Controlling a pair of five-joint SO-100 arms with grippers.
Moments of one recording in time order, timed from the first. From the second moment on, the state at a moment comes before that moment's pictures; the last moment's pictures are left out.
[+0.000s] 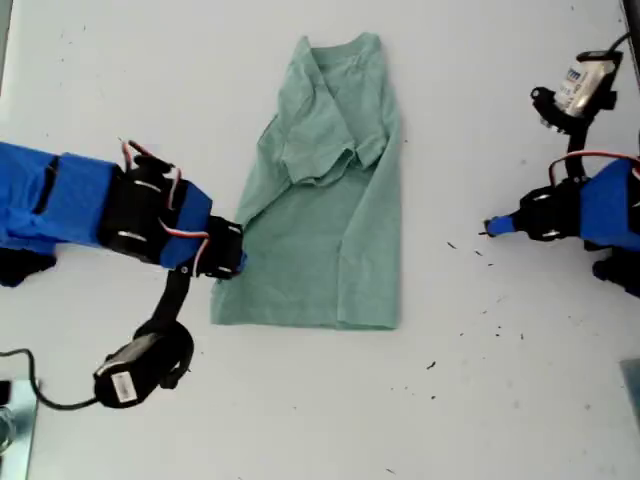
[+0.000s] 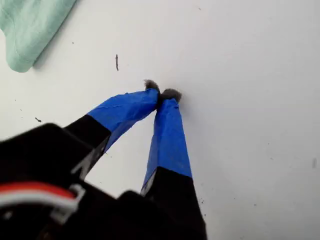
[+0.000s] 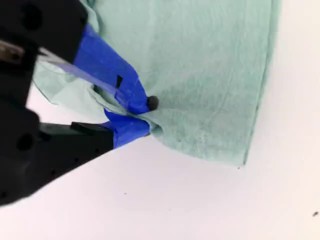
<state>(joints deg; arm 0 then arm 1) 0.7 91.7 91.1 79.2 -0.2 12.6 197.3 174.8 79.1 -22.9</state>
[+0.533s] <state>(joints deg) -1.8 87.5 70.8 82.5 9.6 13.3 197.5 174.8 79.2 -22.9</state>
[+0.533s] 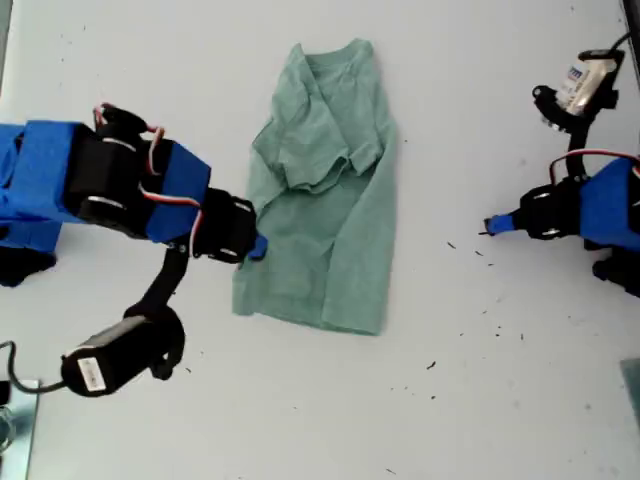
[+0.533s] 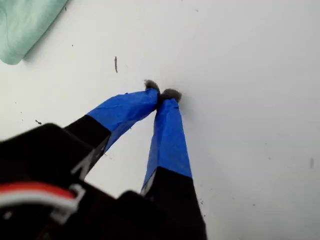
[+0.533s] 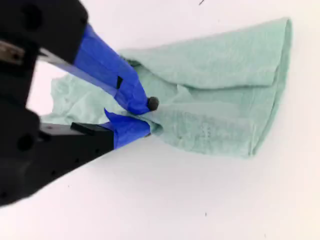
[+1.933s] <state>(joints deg) -5.2 142.8 134.9 59.9 5.5 13.2 197.5 174.8 79.2 -22.9</state>
